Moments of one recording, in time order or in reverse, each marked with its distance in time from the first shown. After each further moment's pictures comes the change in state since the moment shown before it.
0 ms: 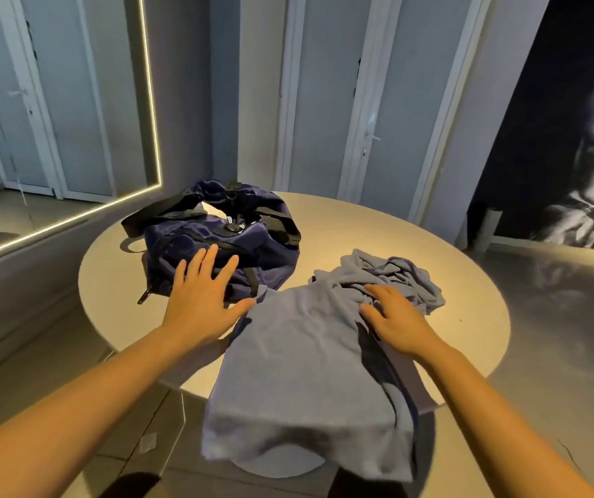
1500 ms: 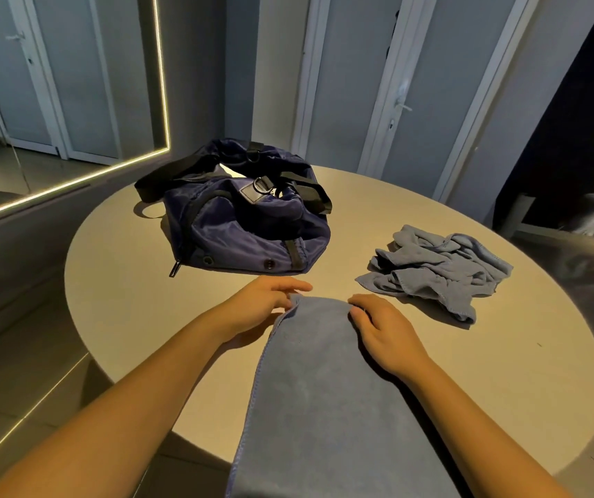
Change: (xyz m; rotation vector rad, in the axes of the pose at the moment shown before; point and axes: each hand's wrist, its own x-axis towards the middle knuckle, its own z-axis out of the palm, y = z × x) left_hand 0.055 0.015 0.047 -1.342 -0.611 -0.274; right_hand 0.069 -0.047 0.082 0.057 0.038 -0.079
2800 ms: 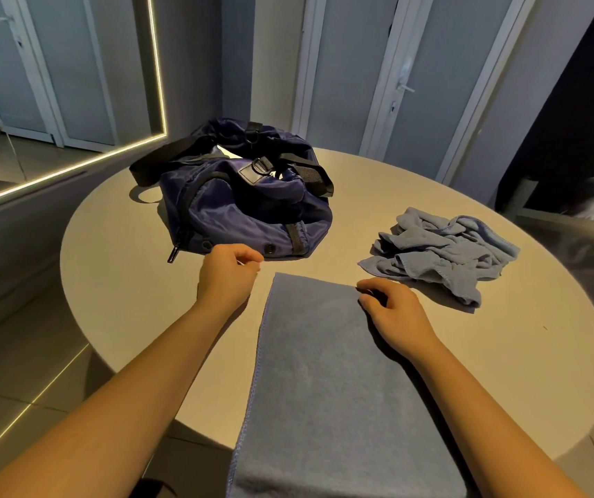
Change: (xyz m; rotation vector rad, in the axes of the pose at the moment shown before) left_hand 0.010 -0.028 -0.030 0.311 0.711 0.149; right_hand -0.002 0.012 0.005 0.185 0.076 0.108
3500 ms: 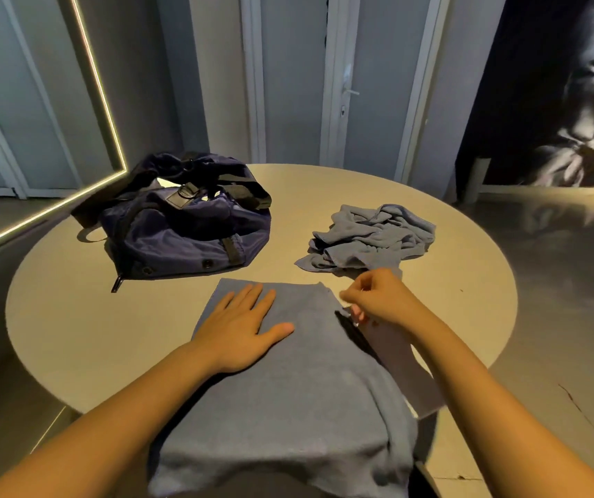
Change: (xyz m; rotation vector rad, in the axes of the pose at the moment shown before) left_hand -0.073 0.048 0.052 0.897 -0.701 0.359; right_hand -0.026 0.020 -0.092 0.171 -0.098 0.238
